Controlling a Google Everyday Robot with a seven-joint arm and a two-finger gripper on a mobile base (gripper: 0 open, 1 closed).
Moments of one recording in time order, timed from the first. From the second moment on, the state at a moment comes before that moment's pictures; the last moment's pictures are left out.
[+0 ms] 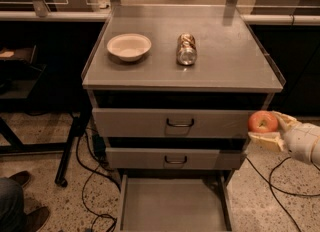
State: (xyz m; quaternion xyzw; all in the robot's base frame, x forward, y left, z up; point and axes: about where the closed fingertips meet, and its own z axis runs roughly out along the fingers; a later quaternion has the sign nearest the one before) arm 0.531 -0.315 0.735 -0.36 0.77 0.05 0.53
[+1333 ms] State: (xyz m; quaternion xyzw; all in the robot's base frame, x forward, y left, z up) arm 0.575 -0.357 0.844 -0.33 0.73 0.01 0.59
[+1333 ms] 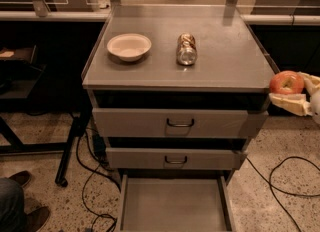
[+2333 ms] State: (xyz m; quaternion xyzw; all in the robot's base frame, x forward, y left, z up) arm 0.660 -0.334 0.914 -0.36 0.71 0.05 0.61
